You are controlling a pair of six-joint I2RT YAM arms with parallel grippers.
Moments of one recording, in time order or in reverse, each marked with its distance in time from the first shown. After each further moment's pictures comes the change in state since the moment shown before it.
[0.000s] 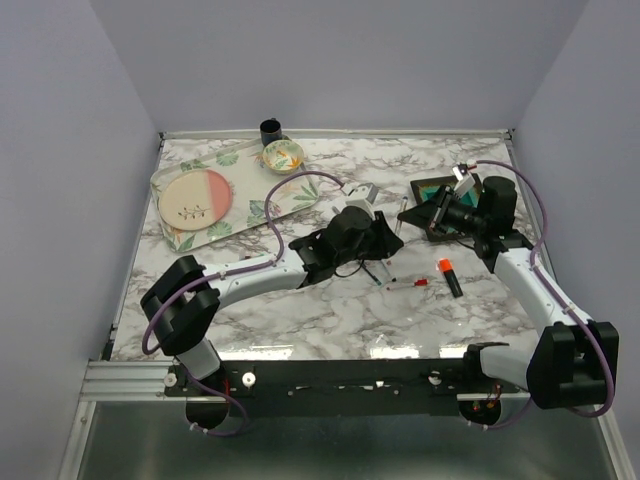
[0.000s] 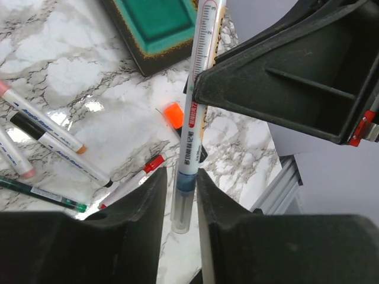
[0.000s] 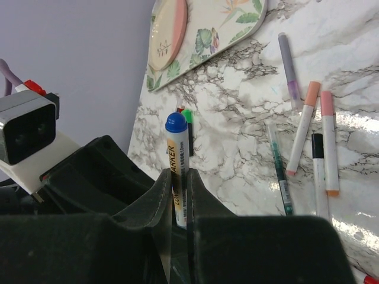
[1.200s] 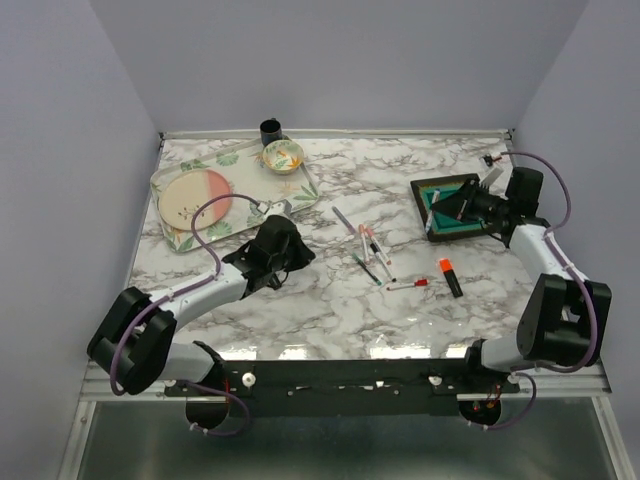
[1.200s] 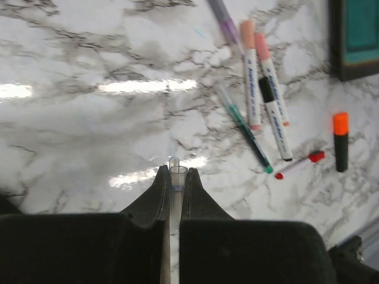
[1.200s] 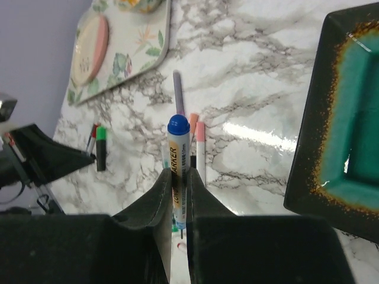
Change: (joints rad) left arm 0.309 -0.331 -0.449 -0.119 0.066 0.046; right arm -0.273 0.191 0.081 -0.044 -0.069 -0.389
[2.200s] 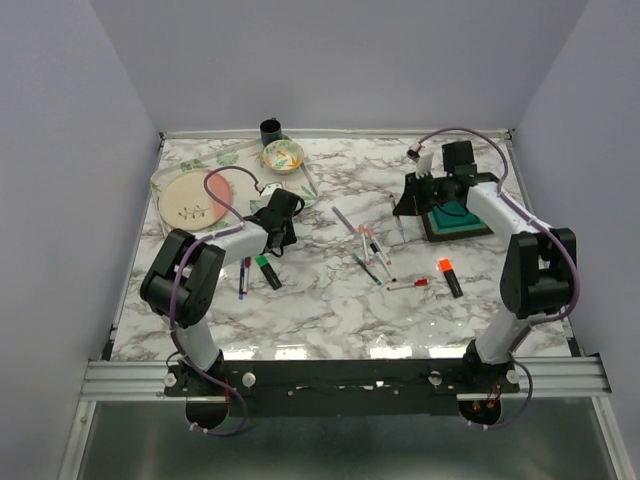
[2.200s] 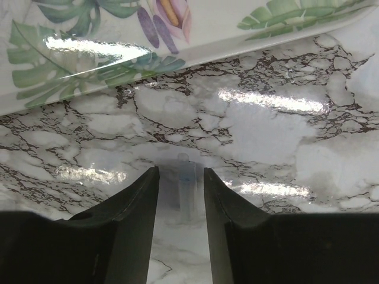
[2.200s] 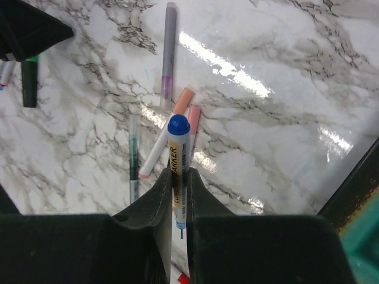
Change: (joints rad) left arm 0.203 0.449 0.317 -0.196 -0.303 0.221; right arm 0.303 0.310 0.376 -0.445 0.181 -0.463
